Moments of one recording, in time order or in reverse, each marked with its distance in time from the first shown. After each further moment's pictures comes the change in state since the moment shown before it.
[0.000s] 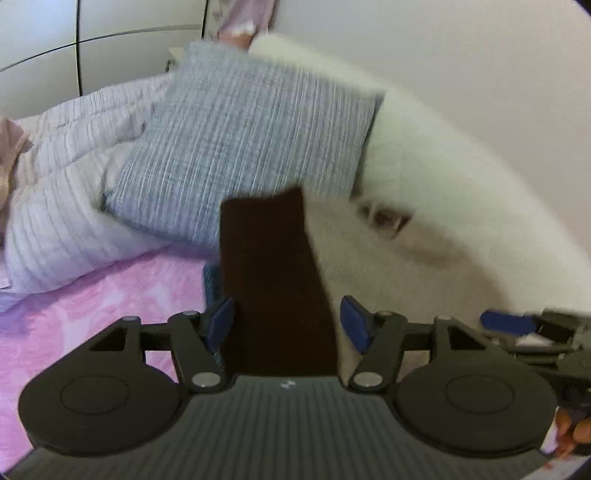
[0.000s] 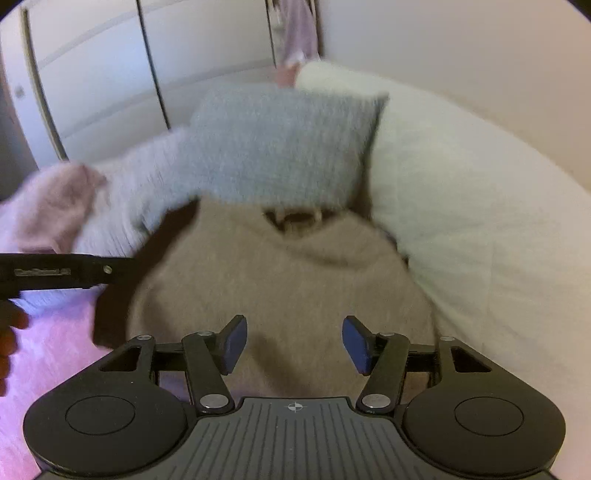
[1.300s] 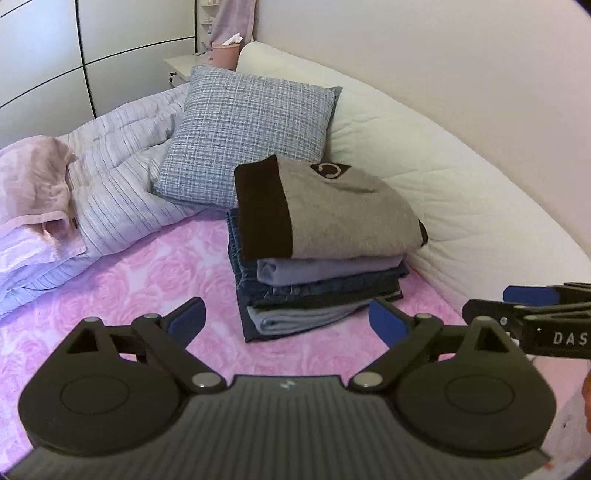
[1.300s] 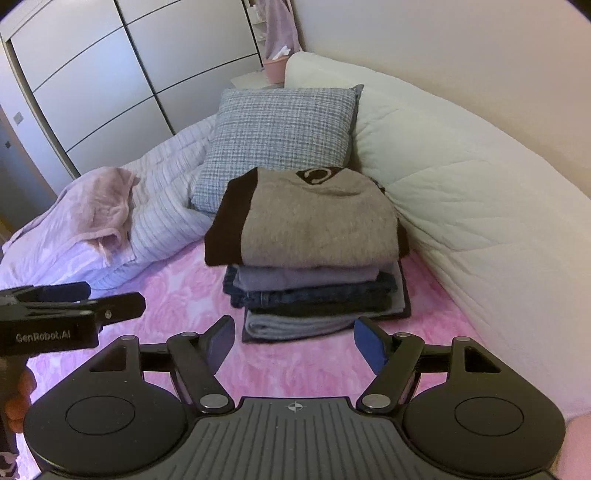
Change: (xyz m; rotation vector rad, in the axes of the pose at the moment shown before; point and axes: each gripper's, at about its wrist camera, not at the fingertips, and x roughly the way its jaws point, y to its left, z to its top) left arm -0.232 -0.036 -0.075 0.100 0.024 0.025; right arm -0.218 0.056 -0.061 0.149 0.049 0.034
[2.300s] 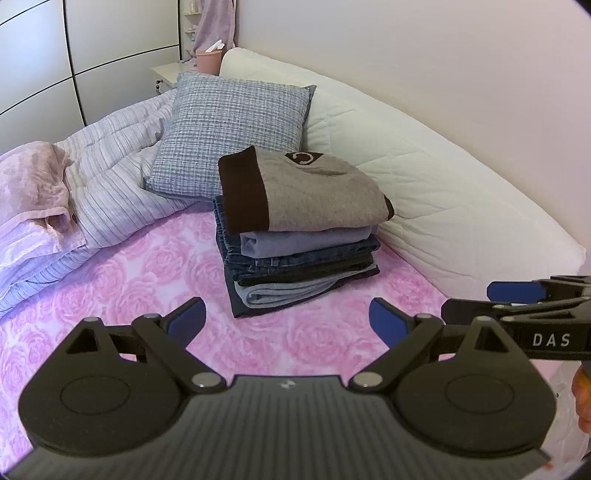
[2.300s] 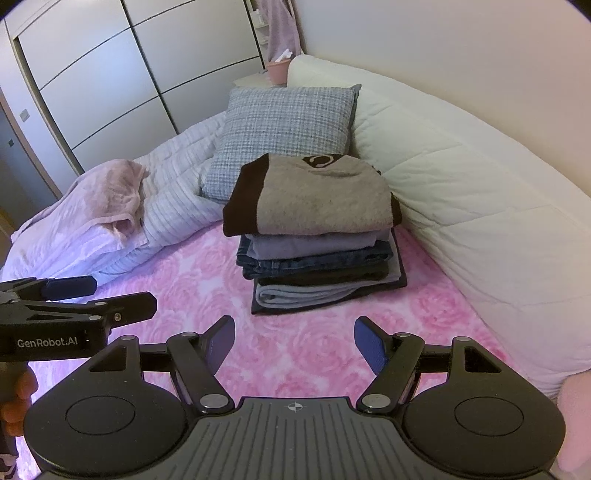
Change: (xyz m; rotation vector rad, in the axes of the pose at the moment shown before) left arm -0.053 -0.016 -0.043 0.042 -0.013 -0.039; right arm -0.053 0.017 -0.055 0.002 -0.012 -0.007
